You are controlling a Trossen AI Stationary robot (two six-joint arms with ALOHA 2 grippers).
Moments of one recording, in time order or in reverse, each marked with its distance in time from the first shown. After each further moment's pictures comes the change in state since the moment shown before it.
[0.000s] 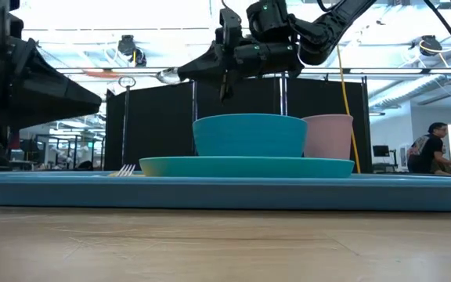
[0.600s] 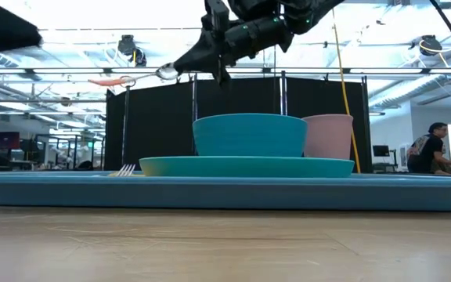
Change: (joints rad) left arm -0.181 -0.196 0.000 -0.007 0.114 0.517; right arm 0.004 0.000 0.267 -0.491 0.049 -0.106
